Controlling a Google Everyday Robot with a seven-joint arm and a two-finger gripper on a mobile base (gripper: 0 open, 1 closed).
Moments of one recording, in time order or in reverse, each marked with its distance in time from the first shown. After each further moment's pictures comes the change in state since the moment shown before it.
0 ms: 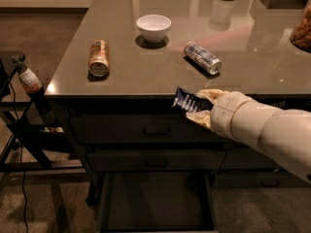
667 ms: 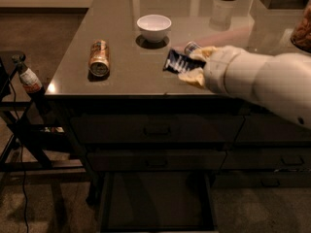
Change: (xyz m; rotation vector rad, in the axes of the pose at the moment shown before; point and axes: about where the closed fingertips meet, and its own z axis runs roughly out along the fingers) arm -0.060 -0.074 0.020 0.046 -0.072 -0.011
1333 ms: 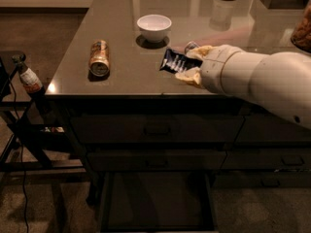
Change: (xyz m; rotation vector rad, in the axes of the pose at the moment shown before) arm -0.008 0.002 0.004 -0.006 -0.010 -0.007
